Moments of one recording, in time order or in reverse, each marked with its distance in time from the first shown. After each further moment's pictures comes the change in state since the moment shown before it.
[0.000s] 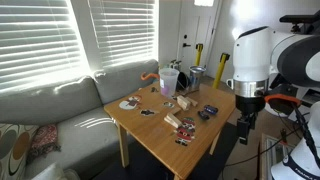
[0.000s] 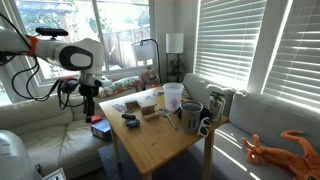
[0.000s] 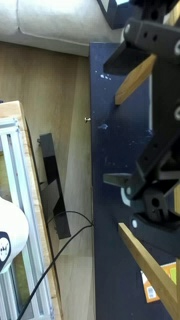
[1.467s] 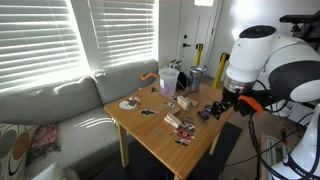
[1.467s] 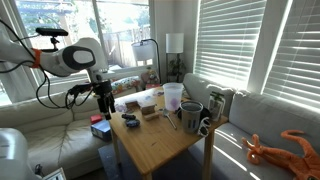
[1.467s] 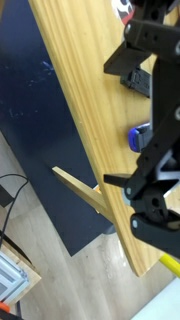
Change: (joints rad) arm -0.141 0.016 0.121 0.000 -0.333 0.231 0.524
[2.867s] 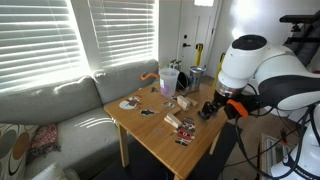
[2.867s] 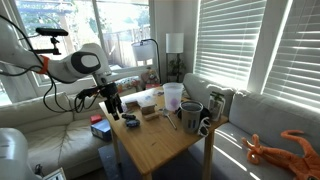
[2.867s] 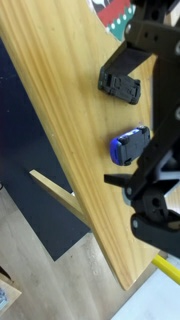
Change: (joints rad) arm -0.005 0.087 0.009 0.000 -0.123 0.128 0.125
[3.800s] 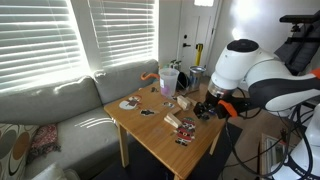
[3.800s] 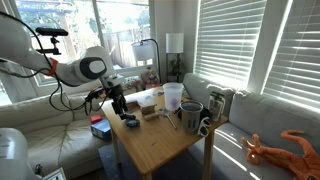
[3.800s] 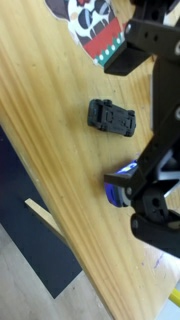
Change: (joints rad) arm 0.006 0.083 -0.036 -0.001 -0.001 0.175 0.005
